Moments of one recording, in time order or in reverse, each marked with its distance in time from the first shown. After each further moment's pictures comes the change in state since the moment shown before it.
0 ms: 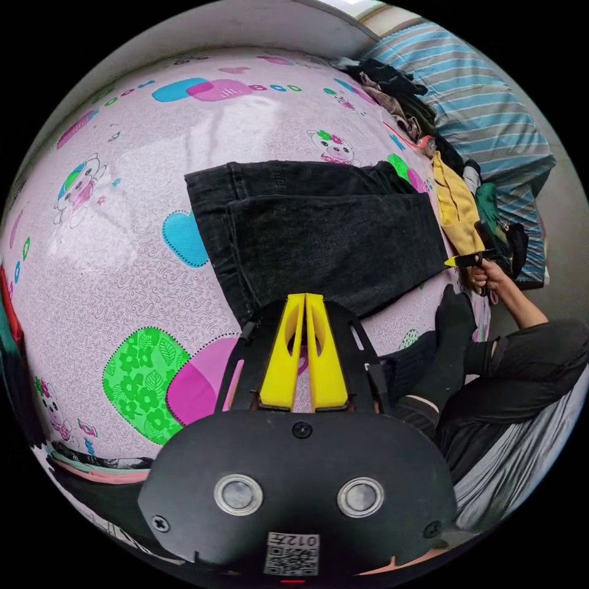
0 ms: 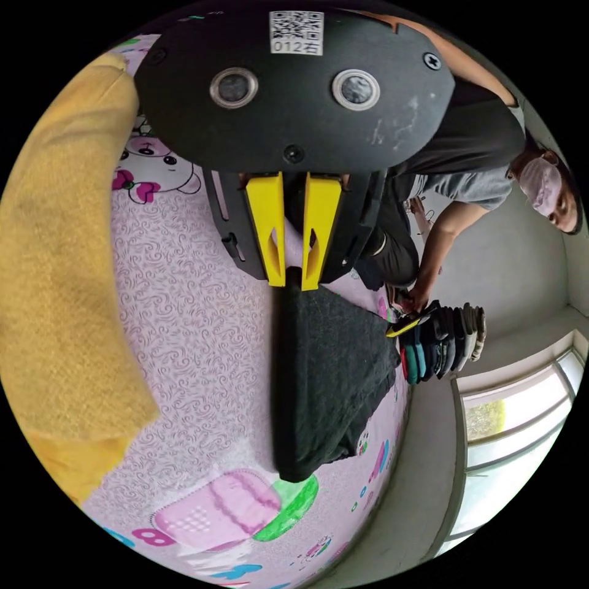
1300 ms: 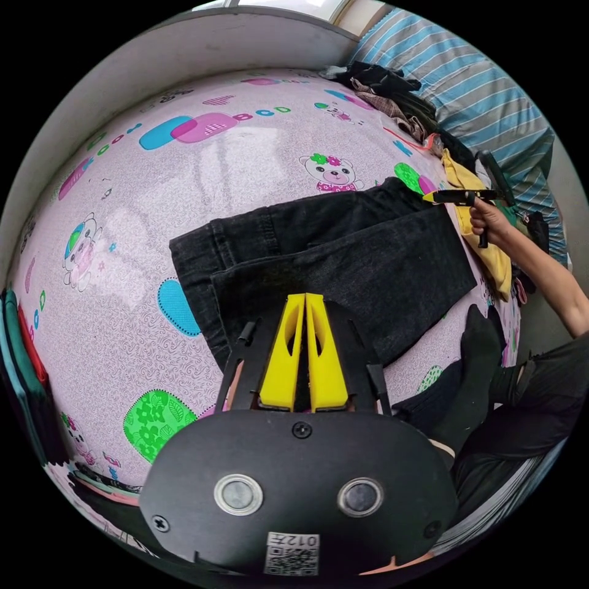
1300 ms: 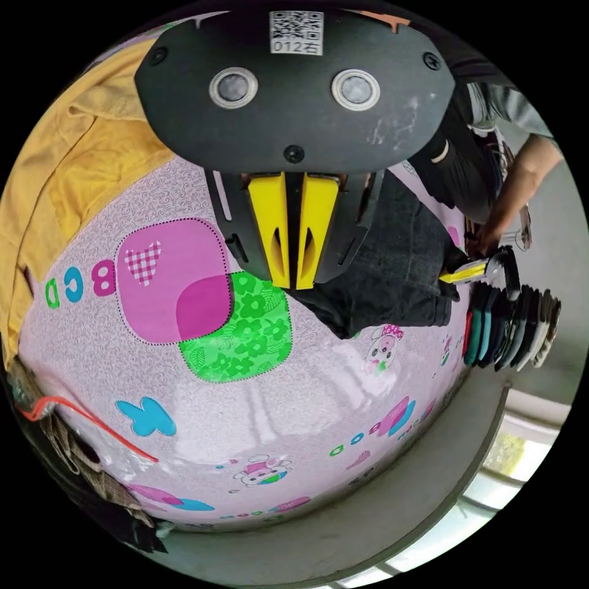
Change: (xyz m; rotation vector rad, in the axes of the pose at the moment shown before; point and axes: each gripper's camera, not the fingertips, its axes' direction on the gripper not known) left arm -0.017 -0.059 0.090 0.085 -0.162 0.070; right arm -0.190 -0.153 0.089 0.270 0.452 -0.171
